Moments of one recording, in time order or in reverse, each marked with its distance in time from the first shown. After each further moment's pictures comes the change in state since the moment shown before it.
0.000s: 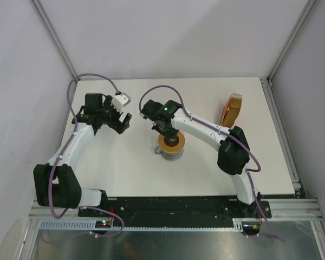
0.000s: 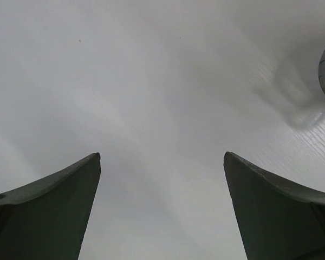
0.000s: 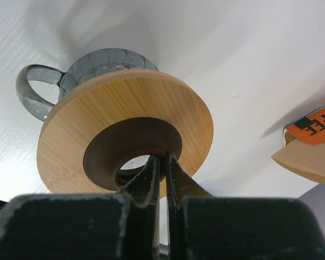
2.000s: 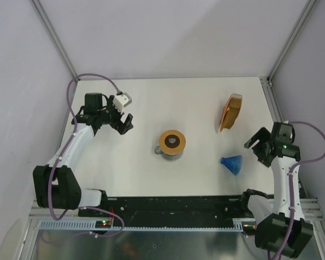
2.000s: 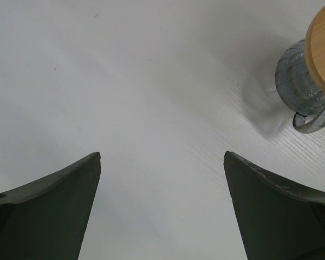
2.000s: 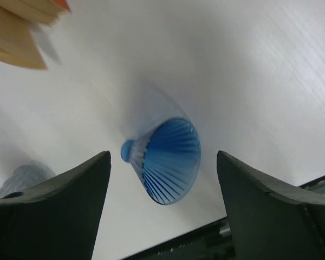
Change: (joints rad) left arm 0.005 -0.012 -0.001 -0.001 0.137 0.000; right arm -1.178 -1.182 -1.125 0.322 -0.314 0.565
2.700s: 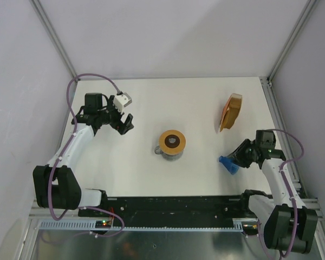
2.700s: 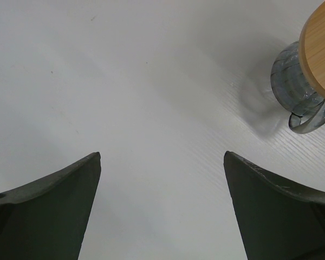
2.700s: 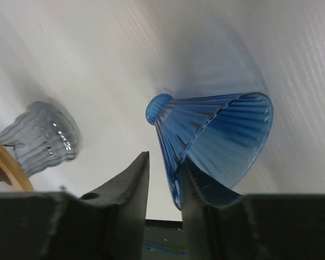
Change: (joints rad) left arm 0.000 0.000 0.000 0.000 0.017 0.000; right arm 0.123 0.039 -0.279 0.203 -0.314 0.130
